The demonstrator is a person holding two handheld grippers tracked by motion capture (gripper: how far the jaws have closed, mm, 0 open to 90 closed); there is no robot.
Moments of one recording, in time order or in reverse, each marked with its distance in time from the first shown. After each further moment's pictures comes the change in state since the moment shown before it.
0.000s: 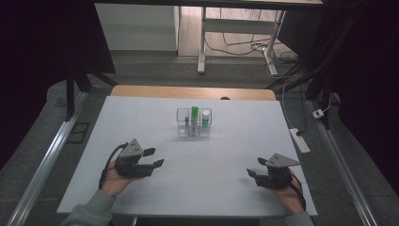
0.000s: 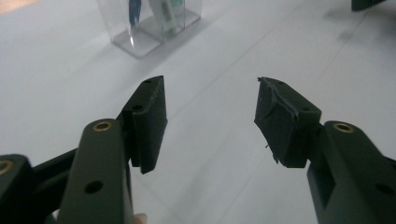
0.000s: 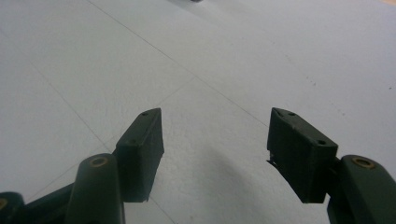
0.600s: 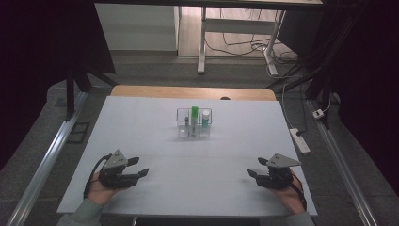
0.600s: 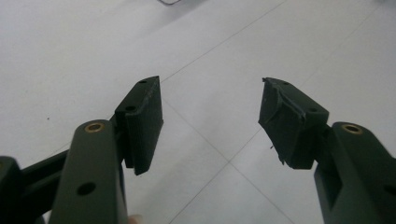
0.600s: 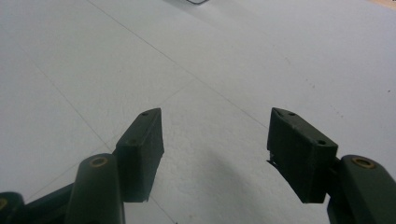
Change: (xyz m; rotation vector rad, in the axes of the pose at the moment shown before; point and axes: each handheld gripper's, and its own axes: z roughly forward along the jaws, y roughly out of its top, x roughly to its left) left arm 0.012 -0.040 -0.020 0.034 0.055 -0.057; right arm -0.001 -0.001 -0.002 -0.007 -0.002 -0.010
